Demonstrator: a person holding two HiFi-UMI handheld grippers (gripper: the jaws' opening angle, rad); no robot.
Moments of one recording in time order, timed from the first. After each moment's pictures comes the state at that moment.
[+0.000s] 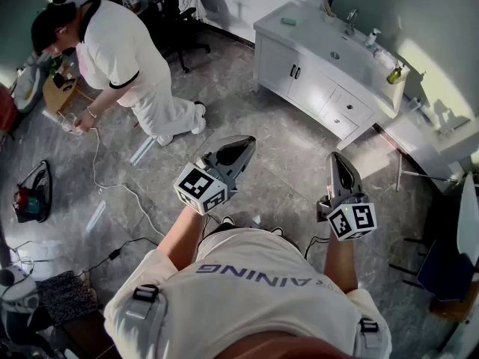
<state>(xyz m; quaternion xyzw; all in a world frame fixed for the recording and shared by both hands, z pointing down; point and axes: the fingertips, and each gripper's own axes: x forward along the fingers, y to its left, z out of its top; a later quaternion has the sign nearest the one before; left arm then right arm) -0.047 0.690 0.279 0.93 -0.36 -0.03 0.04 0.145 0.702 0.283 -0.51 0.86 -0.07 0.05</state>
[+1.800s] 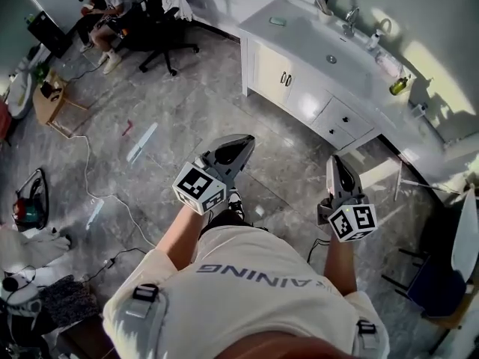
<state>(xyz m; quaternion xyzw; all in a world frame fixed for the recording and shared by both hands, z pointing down) 0.035 0.506 0.316 0.93 -0.36 -0.01 0.06 0.233 0.525 0.336 -0.51 0.85 -0.11 0.02</state>
